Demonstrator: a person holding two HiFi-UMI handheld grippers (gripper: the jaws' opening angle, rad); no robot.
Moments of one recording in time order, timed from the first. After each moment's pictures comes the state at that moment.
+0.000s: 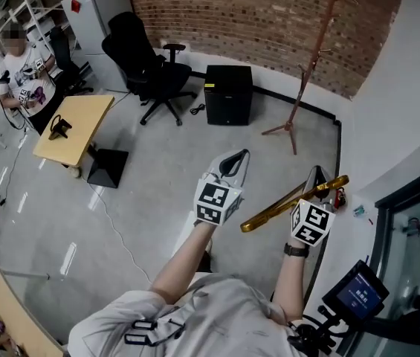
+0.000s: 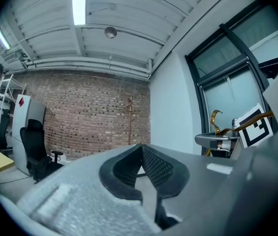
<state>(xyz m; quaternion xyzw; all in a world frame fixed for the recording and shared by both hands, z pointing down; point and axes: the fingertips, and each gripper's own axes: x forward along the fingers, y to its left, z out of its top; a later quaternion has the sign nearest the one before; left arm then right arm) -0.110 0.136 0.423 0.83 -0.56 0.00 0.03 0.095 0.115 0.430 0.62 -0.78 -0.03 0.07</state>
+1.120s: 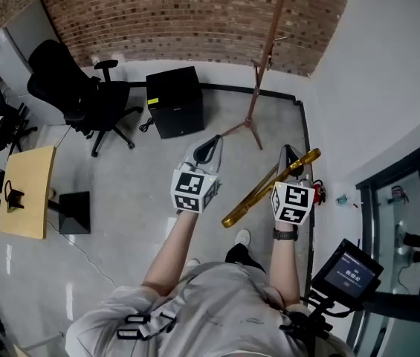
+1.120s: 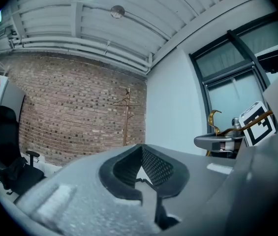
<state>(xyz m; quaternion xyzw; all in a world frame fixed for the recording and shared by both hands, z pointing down) -0.113 -0.125 0.452 0.87 -0.49 -0.01 0.03 0.074 -0.109 0.460 0.64 -0.77 -0.02 0.10</state>
